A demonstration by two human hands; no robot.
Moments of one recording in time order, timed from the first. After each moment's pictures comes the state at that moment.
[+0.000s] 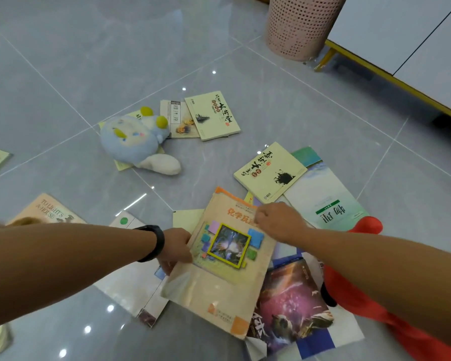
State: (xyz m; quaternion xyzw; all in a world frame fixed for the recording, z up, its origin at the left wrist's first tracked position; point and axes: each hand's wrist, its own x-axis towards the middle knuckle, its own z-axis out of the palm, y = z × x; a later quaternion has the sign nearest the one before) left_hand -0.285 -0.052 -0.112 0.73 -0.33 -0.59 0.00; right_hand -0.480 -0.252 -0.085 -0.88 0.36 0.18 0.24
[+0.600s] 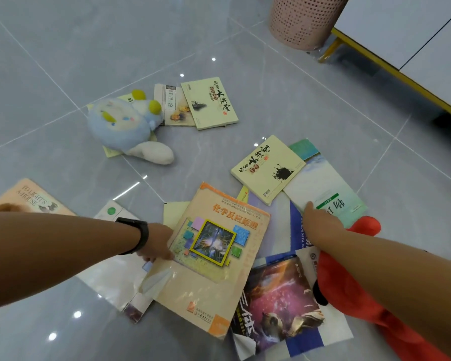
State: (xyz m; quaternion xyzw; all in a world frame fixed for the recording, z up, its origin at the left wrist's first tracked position) left_hand -0.268 -0.046 -0.139 0.73 -0.43 -0.52 -0.14; right_hand -0.559 -0.320 -0.138 -0.82 0.48 0.32 -0.01
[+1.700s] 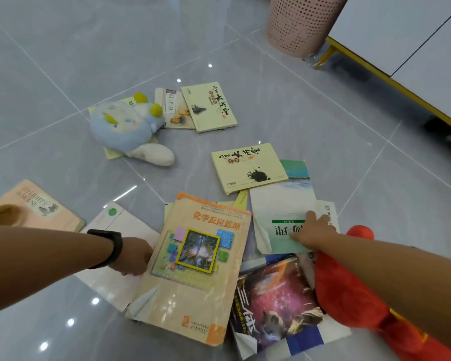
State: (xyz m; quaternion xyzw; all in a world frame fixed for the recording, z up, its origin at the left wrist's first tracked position) left_hand -0.255 0.001 -0.130 0.69 -0.44 -0.53 -0.21; right_hand -0.557 -0.295 -0.122 -0.74 0.58 0.31 0.15
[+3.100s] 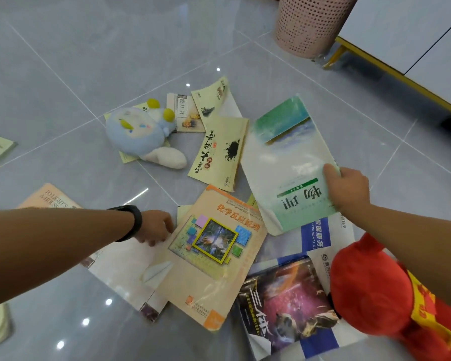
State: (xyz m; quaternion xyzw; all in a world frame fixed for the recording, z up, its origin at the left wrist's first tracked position) left_hand -0.225 -0.032 -0.116 0.78 -0.29 -0.56 -0.02; right_hand -0.526 -0.340 -0.057 -0.73 0.61 -0.13 0.27
